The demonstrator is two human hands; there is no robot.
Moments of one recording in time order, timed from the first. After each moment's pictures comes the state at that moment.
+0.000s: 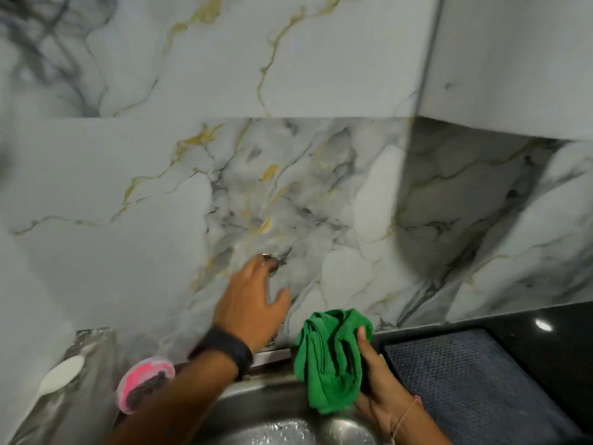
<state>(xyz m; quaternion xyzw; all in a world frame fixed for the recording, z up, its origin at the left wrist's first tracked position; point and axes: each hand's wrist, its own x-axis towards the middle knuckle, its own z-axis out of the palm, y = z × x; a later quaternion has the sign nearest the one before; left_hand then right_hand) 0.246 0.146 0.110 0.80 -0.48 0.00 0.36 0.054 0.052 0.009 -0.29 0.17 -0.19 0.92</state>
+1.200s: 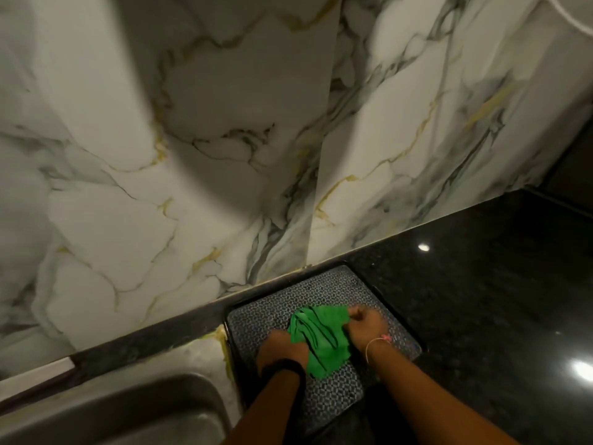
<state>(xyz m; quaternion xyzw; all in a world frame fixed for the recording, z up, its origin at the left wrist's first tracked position) -0.070 -0.123 -0.175 0.84 -0.29 -0.38 0.26 -0.213 -0.208 -0.173 -0.55 0.71 -0.22 0.38</state>
